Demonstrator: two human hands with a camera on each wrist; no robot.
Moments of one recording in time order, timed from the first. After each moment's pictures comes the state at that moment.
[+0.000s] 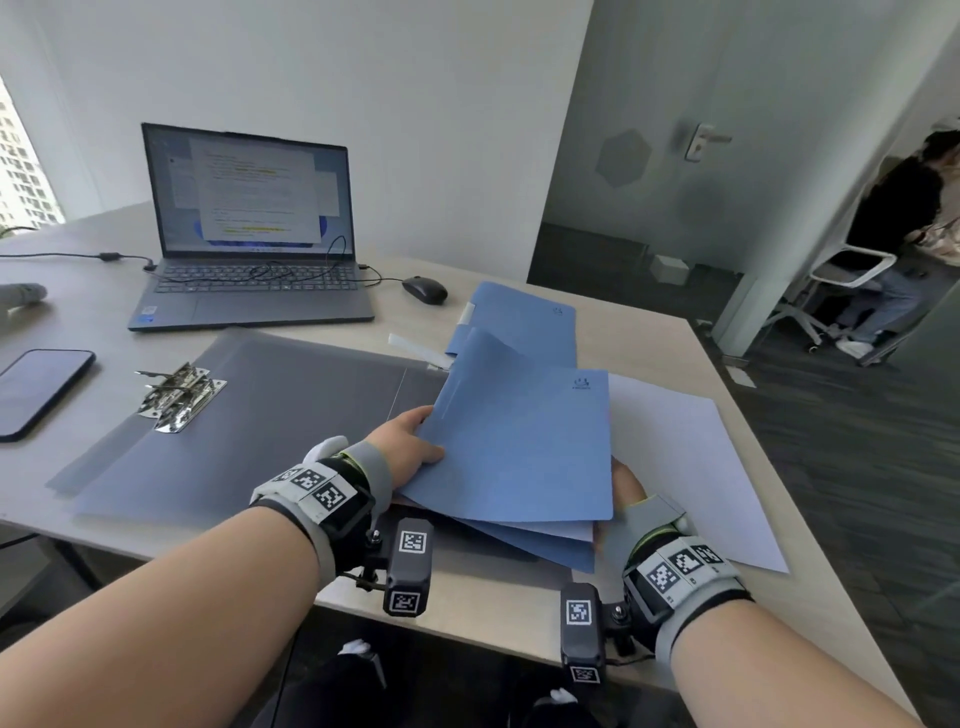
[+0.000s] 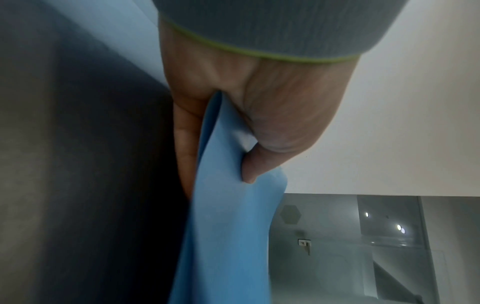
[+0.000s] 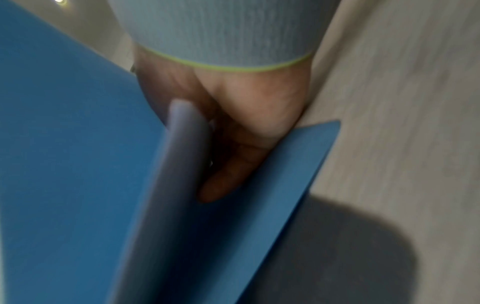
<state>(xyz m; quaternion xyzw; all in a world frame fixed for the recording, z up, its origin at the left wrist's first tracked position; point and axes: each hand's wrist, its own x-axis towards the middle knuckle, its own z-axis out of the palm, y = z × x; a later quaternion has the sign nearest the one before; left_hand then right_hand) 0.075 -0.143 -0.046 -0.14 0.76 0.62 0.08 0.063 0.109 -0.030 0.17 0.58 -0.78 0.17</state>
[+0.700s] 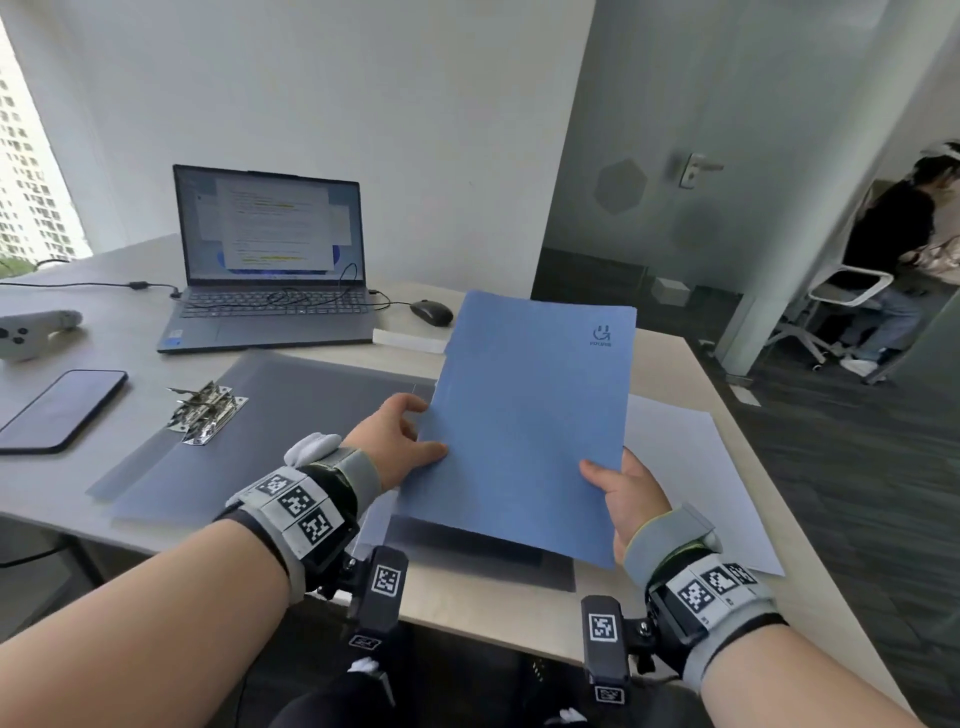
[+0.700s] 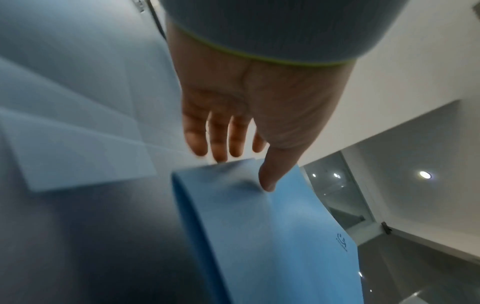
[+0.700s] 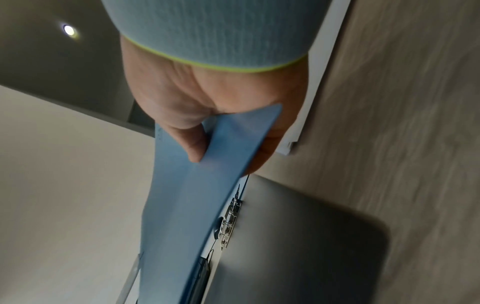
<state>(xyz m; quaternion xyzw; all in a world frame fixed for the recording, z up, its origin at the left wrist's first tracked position) 0.104 -0.156 -0.012 -0.13 0.88 0.45 -0.04 0.079 0.119 -0.020 0.03 0.68 -0.73 0.06</state>
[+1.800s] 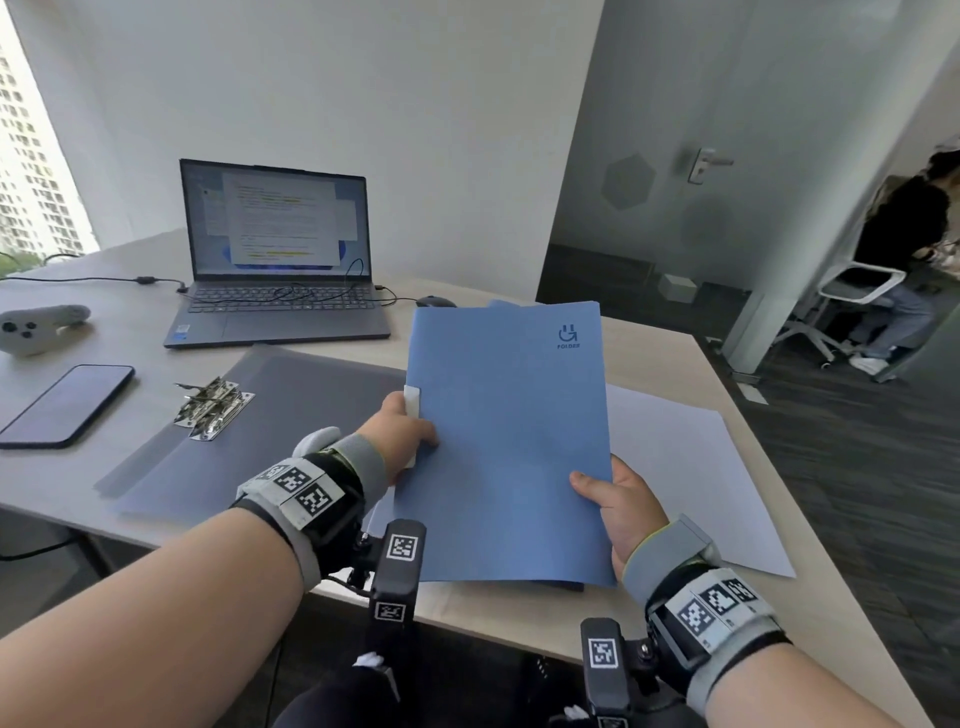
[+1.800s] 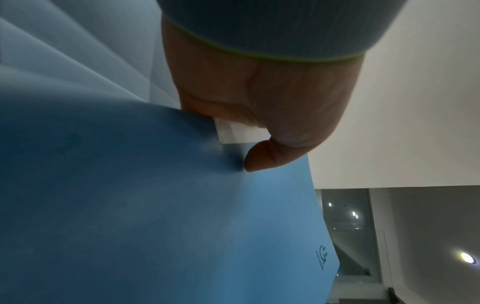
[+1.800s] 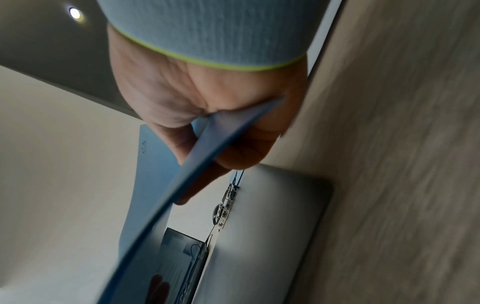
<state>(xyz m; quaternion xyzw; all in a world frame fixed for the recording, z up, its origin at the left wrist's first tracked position) 0.105 -0.148 0.004 -0.21 0.70 0.68 0.02 0.082 0.114 -0.037 -0.01 0.66 -0.74 0.09</state>
